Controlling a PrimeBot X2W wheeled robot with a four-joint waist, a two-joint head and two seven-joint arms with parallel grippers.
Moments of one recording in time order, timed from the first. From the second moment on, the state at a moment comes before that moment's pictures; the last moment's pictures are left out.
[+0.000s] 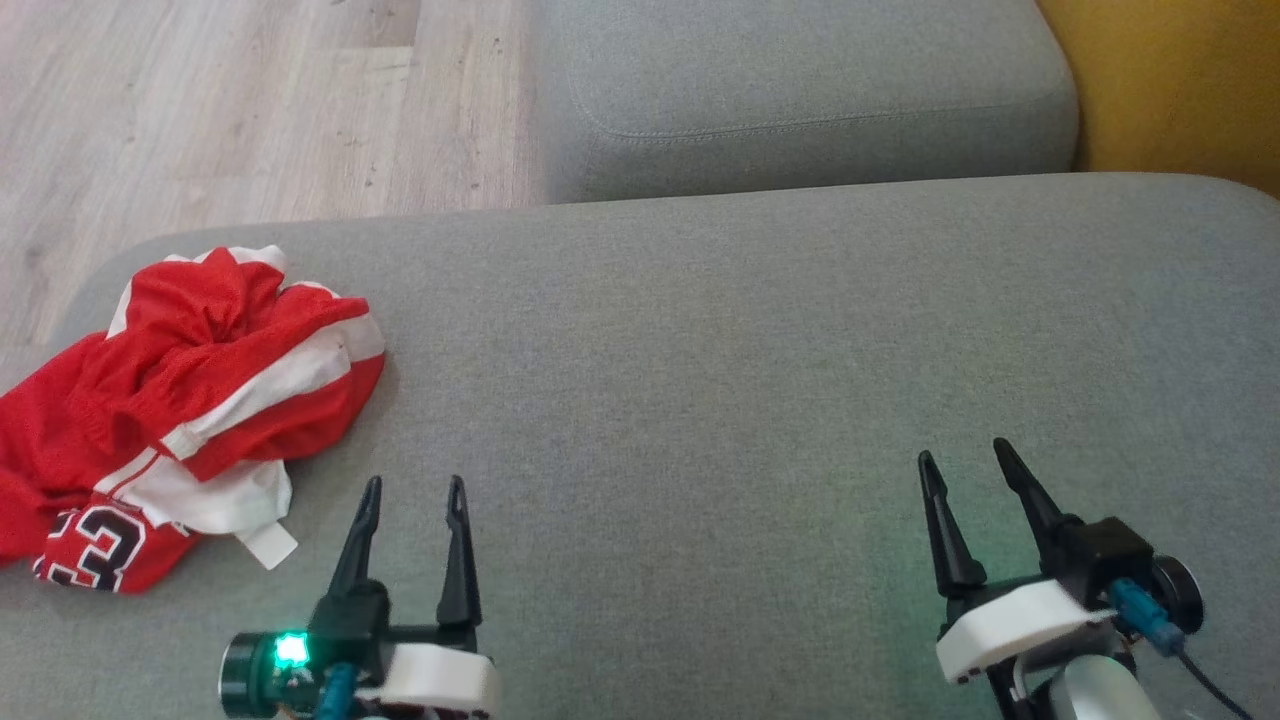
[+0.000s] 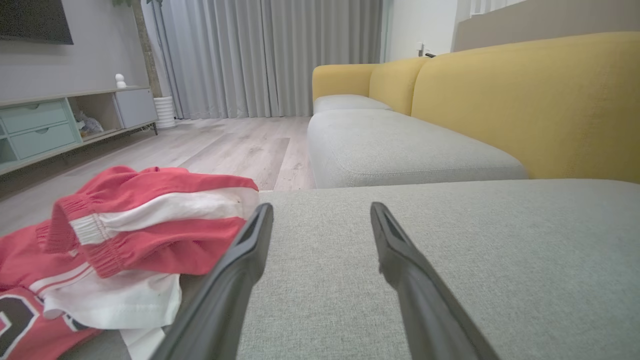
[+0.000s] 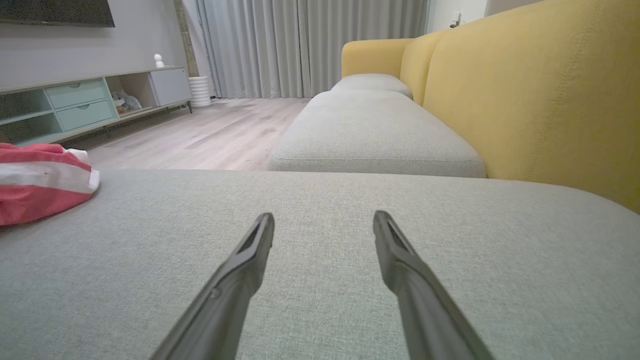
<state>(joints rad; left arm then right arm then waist) 0.00 0.04 -0.24 0.27 -0.14 0.13 -0.24 -0.03 -0.04 0.07 0.36 0.04 0.13 -0.23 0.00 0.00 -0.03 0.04</state>
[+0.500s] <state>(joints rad) -0.01 0.04 -0.26 0.29 -0.08 0.15 -0.25 -0.03 -0.04 0.05 0.40 -0.03 0.13 -0.25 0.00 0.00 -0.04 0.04</state>
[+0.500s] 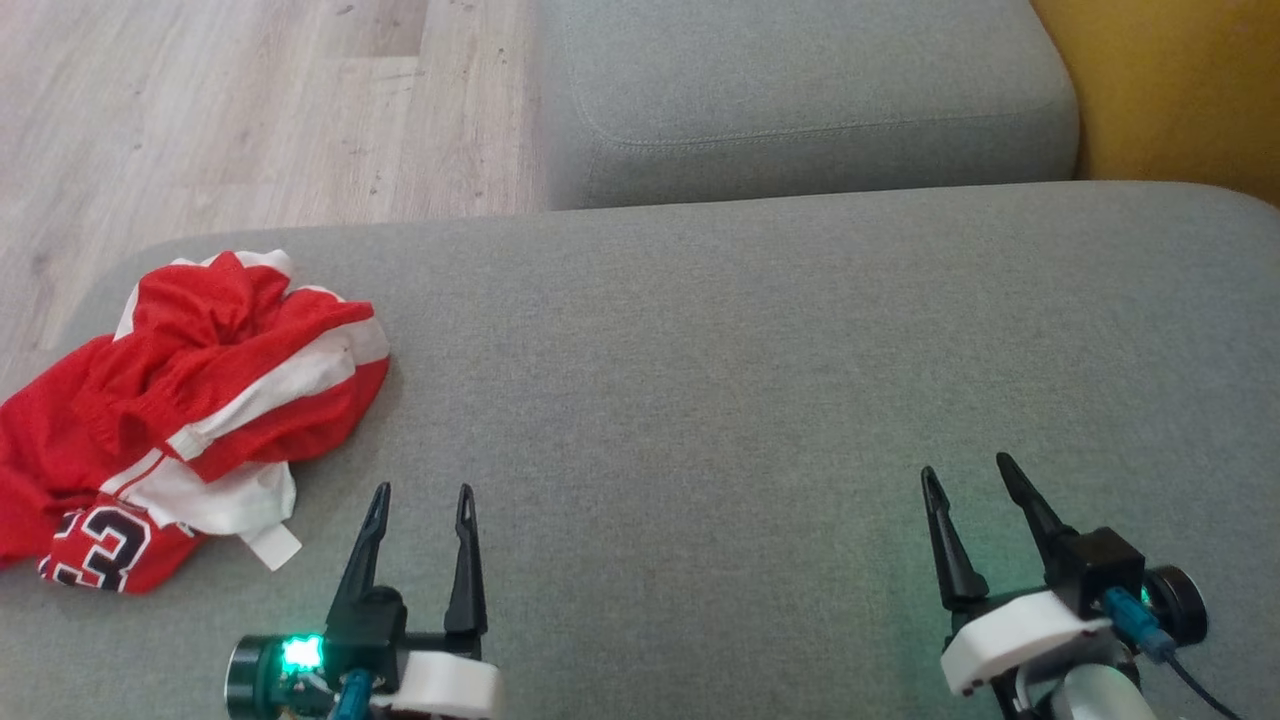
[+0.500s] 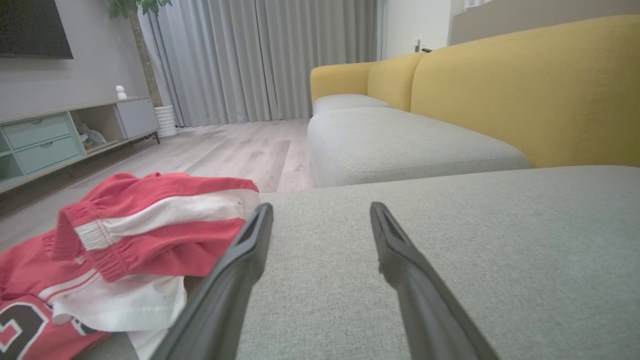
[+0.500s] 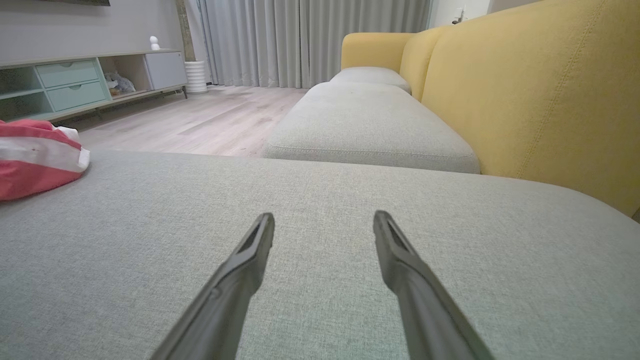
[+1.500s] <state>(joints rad) -0.03 0.05 -0.25 0.28 -0.10 0.18 -0.25 -0.03 -0.04 0.05 0.39 -0.01 0.13 -0.25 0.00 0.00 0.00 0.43</state>
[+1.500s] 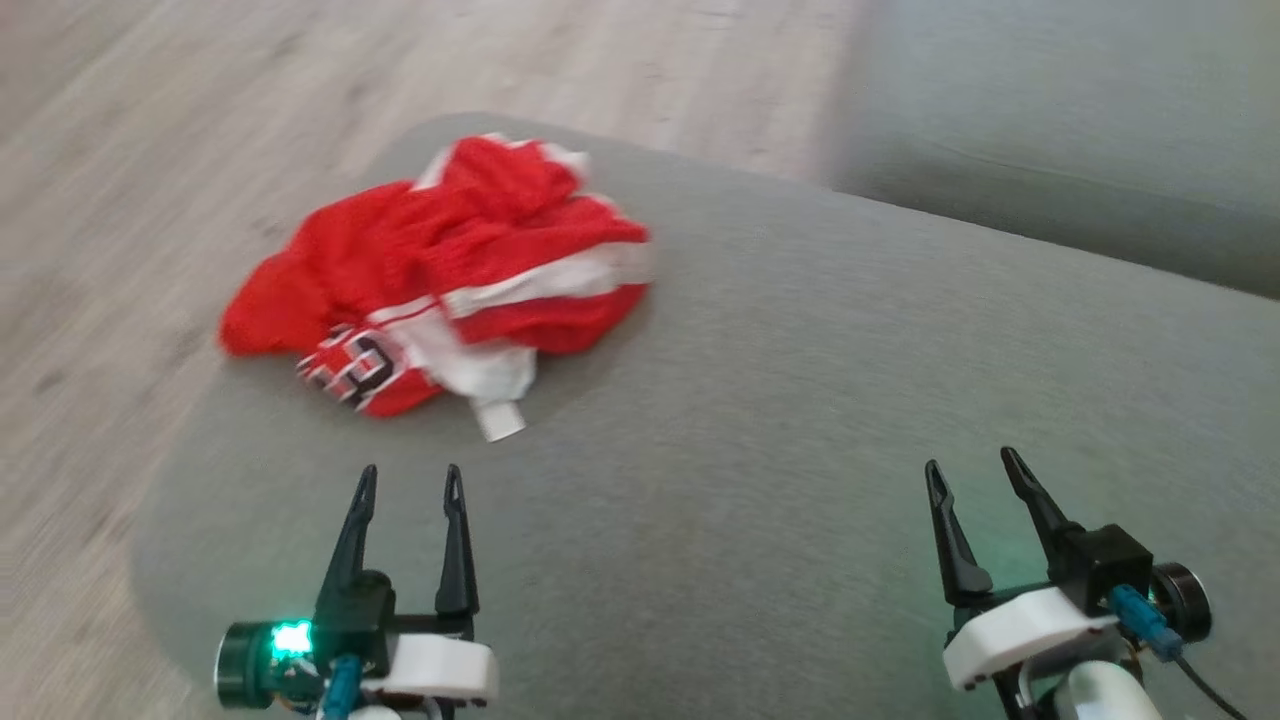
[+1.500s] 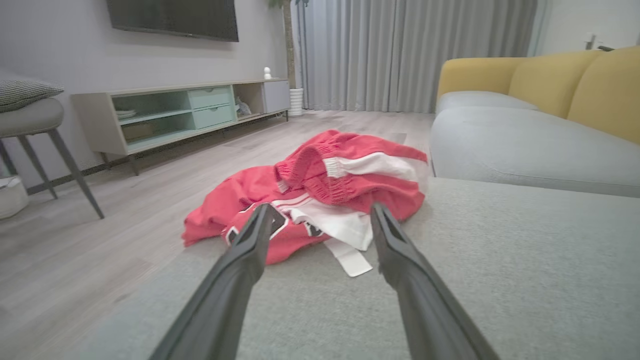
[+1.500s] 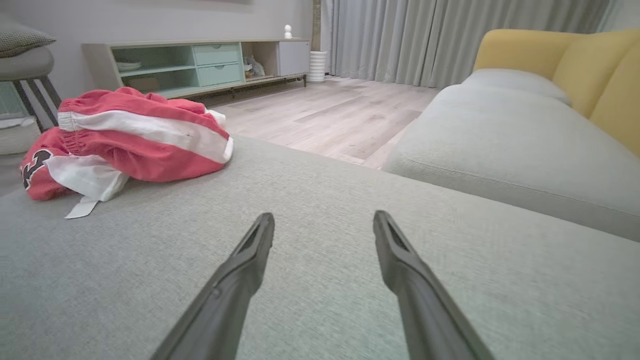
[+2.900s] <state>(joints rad) -0.70 0.02 -0.29 0.65 -0.42 0.10 -0.26 -0.25 -0.23 0.01 0.19 -0.19 0.13 -0.27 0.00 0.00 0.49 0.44</state>
